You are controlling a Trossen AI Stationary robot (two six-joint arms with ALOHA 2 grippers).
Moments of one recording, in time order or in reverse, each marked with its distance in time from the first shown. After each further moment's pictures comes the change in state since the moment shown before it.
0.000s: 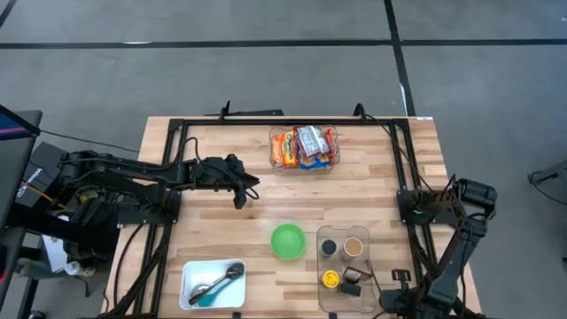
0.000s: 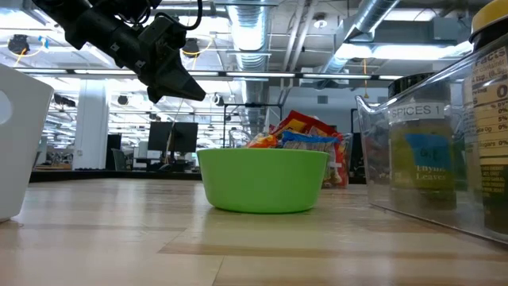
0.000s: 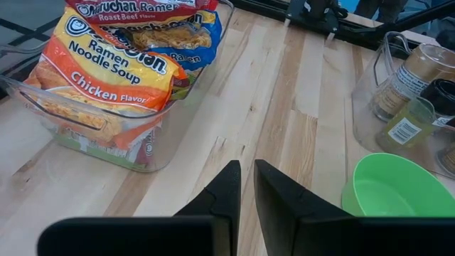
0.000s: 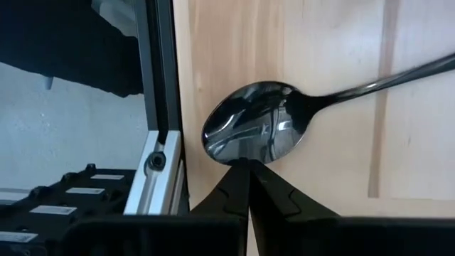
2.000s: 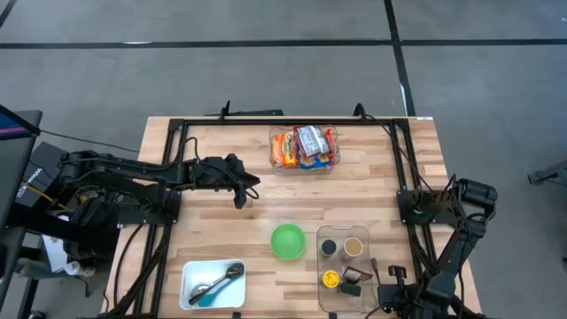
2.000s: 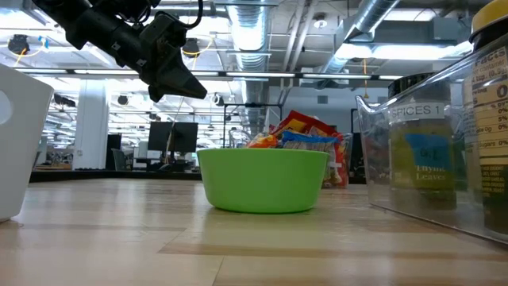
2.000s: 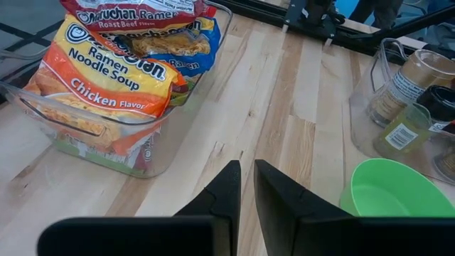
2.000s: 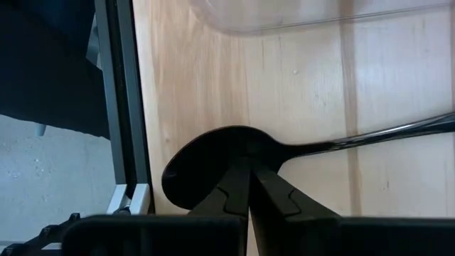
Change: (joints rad) left arm 0.000 0.000 0.000 0.017 0.000 0.000; right arm 0.012 -0.001 -0.086 0.105 0.151 0.053
